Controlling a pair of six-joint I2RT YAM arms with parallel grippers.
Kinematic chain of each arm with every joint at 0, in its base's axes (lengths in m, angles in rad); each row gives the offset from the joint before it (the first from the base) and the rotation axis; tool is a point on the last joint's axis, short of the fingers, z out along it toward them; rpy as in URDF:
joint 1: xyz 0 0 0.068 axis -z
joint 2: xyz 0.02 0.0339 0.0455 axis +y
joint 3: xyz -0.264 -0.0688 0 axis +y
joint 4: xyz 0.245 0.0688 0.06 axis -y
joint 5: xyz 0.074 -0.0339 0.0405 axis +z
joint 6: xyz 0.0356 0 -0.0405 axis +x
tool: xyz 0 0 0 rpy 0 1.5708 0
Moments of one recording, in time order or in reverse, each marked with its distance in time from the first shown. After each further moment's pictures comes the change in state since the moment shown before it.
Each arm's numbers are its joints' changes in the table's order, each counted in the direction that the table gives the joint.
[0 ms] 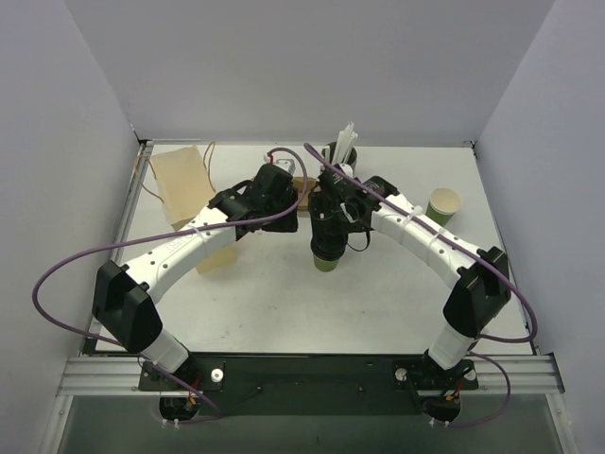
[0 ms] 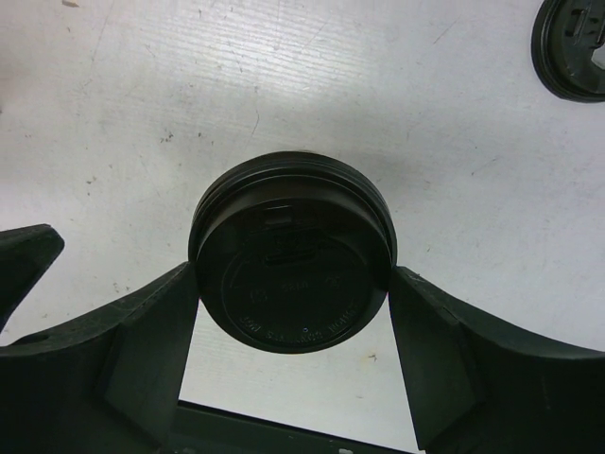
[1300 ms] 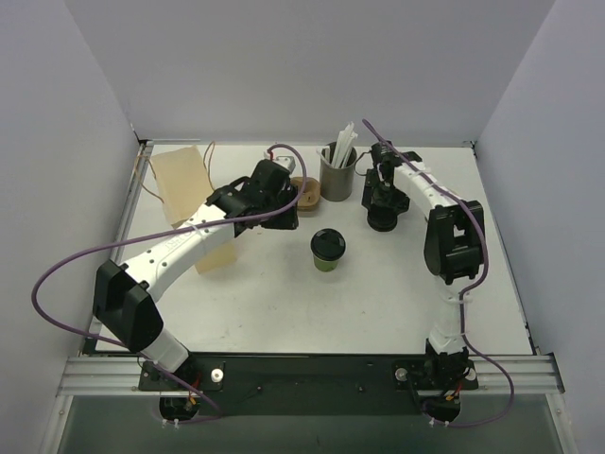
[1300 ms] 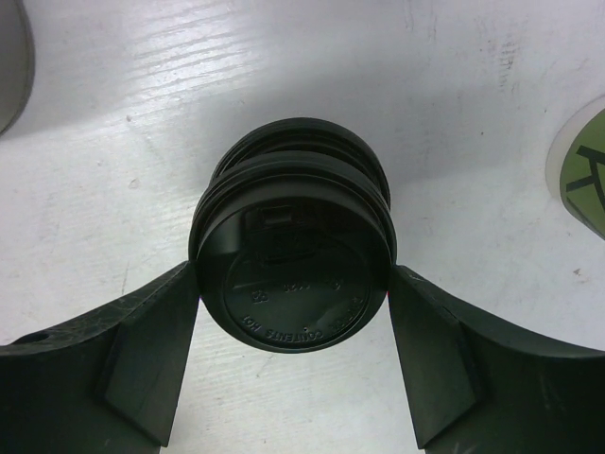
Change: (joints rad) left arm -0.019 0.005 -0.017 -0.007 -0.045 0.027; right arm 0.461 0.401 -0.177 0.078 -0.055 -0.089
